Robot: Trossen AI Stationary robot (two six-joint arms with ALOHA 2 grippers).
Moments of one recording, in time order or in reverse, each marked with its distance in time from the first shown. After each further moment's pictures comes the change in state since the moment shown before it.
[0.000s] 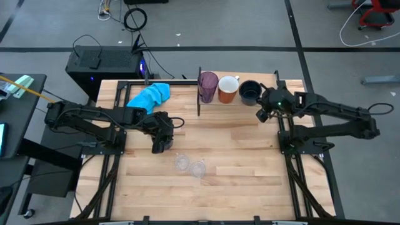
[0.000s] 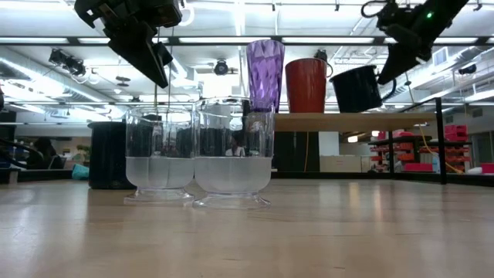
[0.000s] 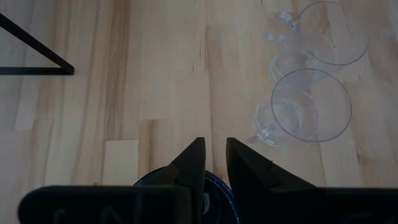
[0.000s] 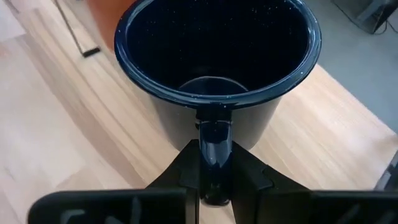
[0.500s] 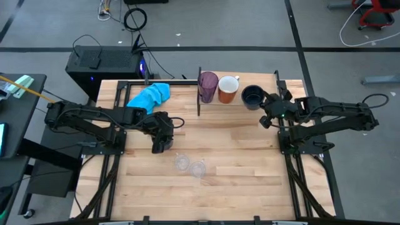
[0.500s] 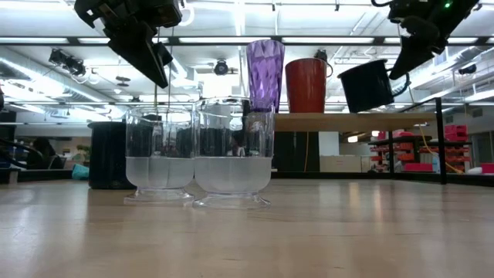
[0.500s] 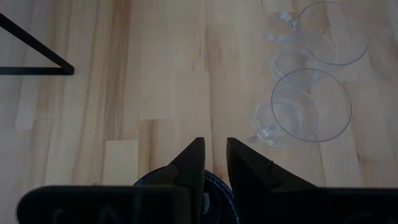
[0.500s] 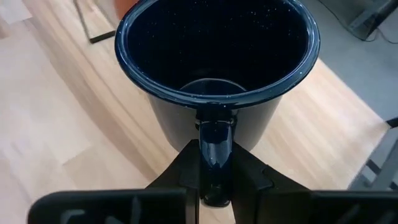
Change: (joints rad) left arm 0.000 0.000 0.000 0.000 0.000 0.000; right arm 0.224 -0.023 0.019 -0.158 0.161 0.173
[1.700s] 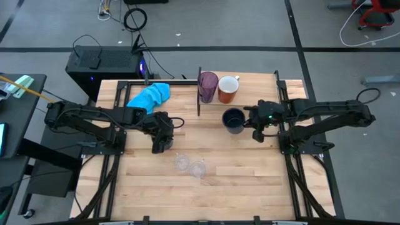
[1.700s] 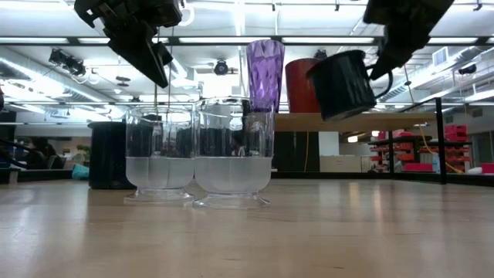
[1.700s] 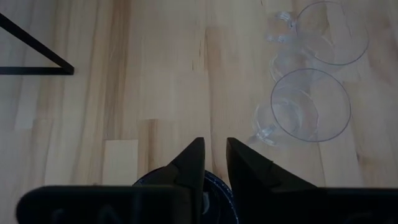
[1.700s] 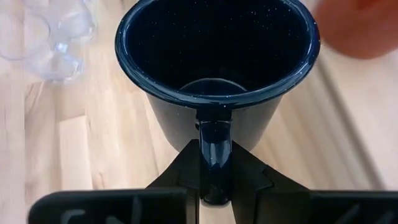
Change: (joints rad) left arm 0.000 -0.001 0.000 -0.001 0.000 -0.001; right arm 0.029 0.159 0.000 0.240 -0.462 -0.198
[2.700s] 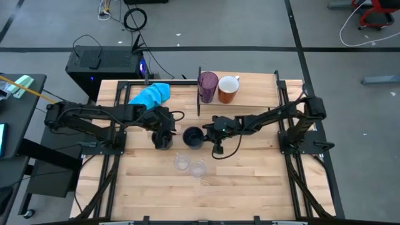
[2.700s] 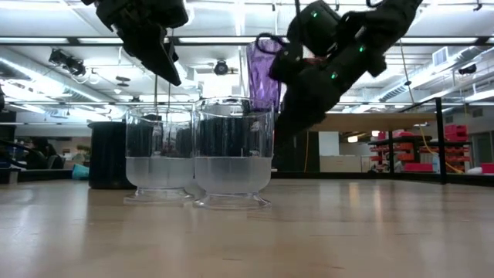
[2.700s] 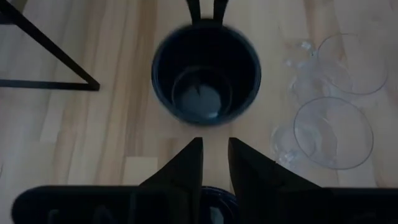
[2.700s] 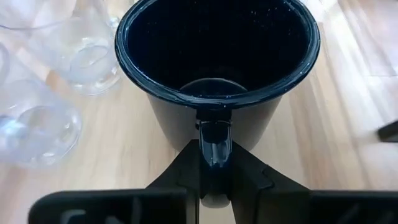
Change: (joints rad) left arm 0.063 0.000 0.000 0.067 0.000 0.018; right arm -0.001 0.770 0.000 0.923 -0.173 -0.213
